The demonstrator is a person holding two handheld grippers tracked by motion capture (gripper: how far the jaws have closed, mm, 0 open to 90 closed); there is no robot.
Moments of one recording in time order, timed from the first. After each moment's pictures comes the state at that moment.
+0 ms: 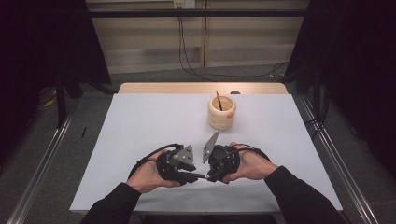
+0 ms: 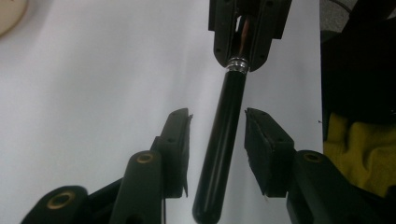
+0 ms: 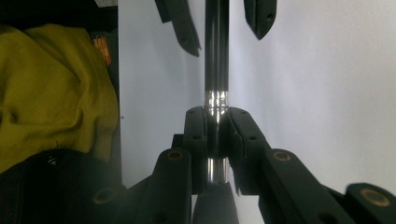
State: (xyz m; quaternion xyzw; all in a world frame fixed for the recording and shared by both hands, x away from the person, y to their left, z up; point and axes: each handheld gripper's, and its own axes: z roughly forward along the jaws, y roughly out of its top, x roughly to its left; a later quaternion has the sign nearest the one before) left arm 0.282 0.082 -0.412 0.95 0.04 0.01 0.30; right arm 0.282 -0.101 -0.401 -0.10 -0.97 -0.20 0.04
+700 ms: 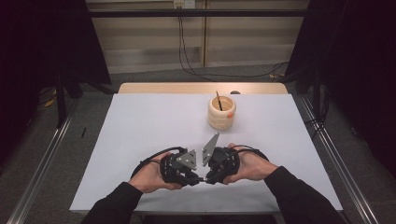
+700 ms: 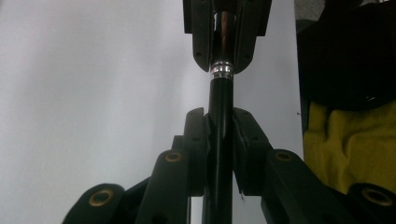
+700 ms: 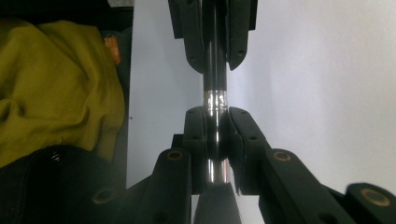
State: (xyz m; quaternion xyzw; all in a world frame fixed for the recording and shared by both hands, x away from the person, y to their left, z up) left arm 0.278 0.078 -0.416 0.95 0.01 -0.03 0.30; right arm 0.278 -0.101 -0.402 -0.06 -0.97 -0.21 0.05
